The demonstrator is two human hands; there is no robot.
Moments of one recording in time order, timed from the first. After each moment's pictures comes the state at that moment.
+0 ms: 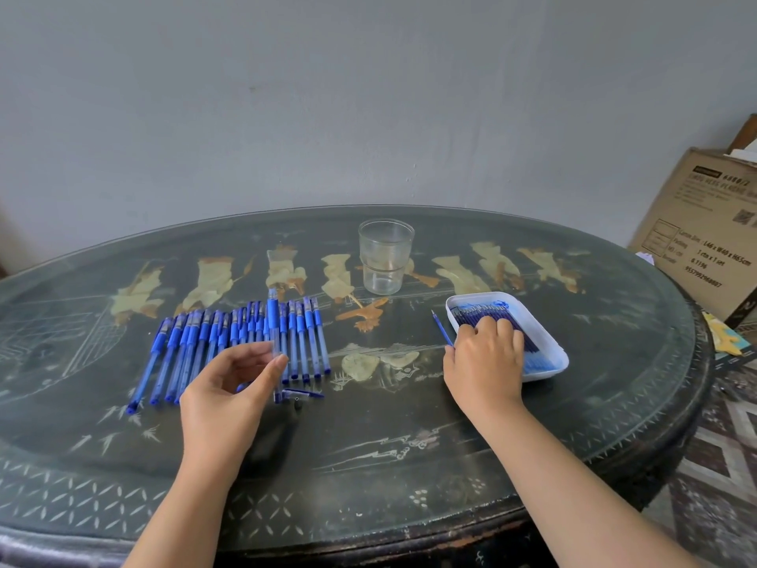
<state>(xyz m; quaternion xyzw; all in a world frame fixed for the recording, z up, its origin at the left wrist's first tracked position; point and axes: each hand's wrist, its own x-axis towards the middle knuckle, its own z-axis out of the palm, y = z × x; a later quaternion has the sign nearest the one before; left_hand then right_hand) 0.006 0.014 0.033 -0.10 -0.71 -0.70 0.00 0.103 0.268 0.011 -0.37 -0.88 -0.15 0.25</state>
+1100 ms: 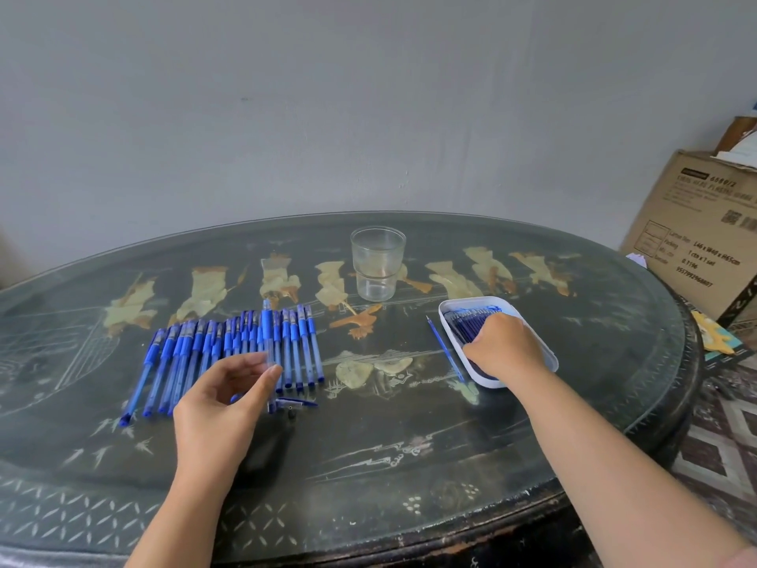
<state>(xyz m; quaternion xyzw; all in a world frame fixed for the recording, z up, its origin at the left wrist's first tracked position) 0.004 0.015 0.029 -0.12 -0.71 -0.69 0.00 0.109 0.312 0.056 -0.44 -0.89 0.12 0.07</state>
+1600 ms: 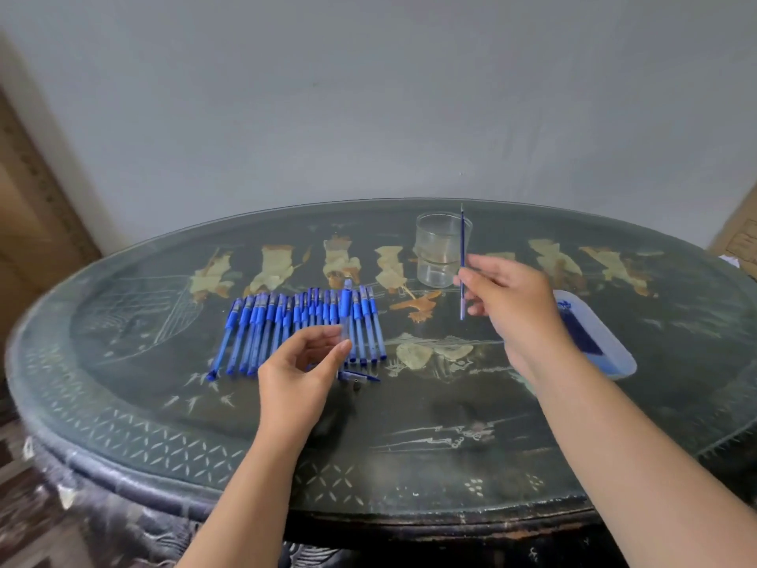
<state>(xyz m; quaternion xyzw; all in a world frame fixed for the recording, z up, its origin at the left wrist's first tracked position) 0.007 0.012 0.033 -0.13 -0.71 -0.69 -0.01 0.084 0.221 0.109 -0.23 -0.71 0.60 0.29</state>
